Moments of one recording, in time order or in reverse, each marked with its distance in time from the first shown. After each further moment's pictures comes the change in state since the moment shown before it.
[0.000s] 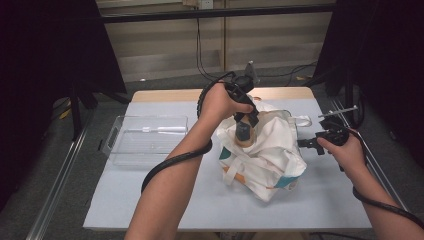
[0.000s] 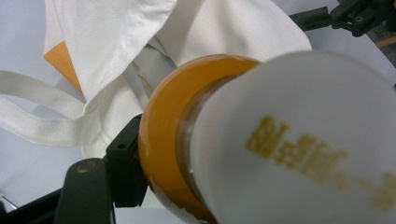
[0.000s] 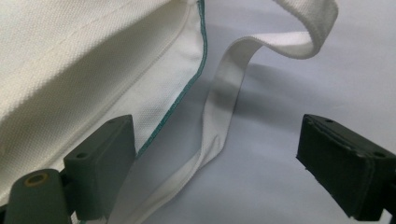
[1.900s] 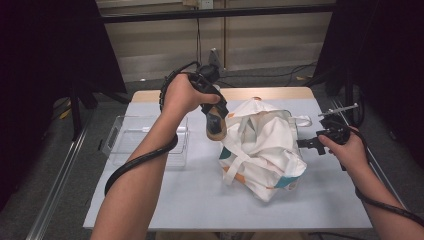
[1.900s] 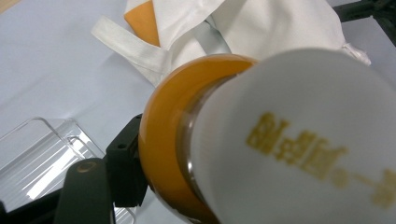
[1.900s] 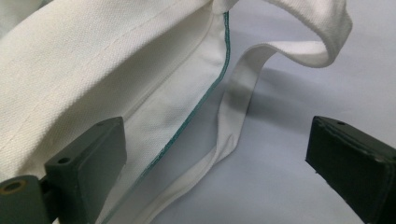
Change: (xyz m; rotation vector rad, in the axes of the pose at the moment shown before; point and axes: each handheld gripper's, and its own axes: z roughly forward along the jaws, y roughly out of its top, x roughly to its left) left arm 0.035 -0.048 -0.064 -0.026 0.064 -0.105; right arm 0.008 0.005 -0.011 0.005 0.026 -0.026
